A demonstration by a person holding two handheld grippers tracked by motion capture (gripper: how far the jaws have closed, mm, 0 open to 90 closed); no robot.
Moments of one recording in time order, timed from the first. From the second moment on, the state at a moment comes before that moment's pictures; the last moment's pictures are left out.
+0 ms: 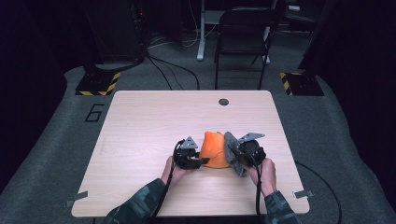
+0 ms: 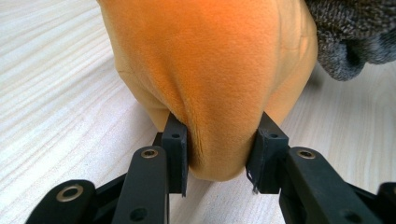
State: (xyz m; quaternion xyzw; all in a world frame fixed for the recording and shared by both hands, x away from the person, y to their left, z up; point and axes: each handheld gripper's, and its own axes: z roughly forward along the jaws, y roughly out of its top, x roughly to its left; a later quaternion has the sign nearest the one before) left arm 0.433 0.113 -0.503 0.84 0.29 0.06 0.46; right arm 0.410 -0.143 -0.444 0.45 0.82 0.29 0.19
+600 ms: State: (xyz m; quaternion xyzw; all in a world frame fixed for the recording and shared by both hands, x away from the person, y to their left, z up) left arm 0.433 0.115 -0.505 0.84 0.29 0.06 0.46; right arm 0.440 -0.165 -0.486 0.51 0.81 0.24 0.15
